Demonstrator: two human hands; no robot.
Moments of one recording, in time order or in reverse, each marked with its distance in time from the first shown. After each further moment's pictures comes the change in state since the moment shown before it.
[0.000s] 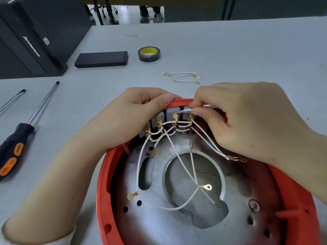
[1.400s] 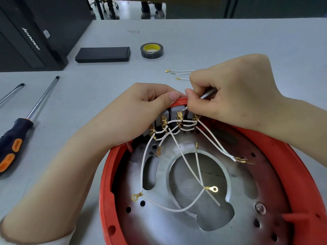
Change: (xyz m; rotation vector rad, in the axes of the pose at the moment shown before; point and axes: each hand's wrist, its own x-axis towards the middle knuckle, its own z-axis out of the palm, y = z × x) left_hand 0.002 -0.001 0.000 0.068 0.028 0.049; right_hand 0.036 0.016 0.018 -0.061 0.156 -0.195
